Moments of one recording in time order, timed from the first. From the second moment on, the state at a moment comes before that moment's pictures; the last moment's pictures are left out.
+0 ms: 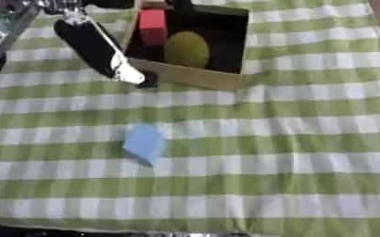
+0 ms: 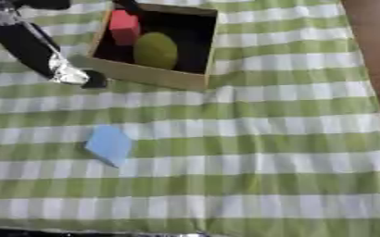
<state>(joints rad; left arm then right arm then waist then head) -1.08 0.69 -0.57 -1.87 -0.39 -0.03 -0.79 -0.27 -0.81 -0.12 -1.99 0.21 0.08 -0.44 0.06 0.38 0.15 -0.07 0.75</state>
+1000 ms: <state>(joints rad) -1.04 0.70 -0.76 -1.82 -0.44 -0.01 -0.91 -0.27 -0.78 -0.12 -1.99 0.21 0.08 -0.44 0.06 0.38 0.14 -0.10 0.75</state>
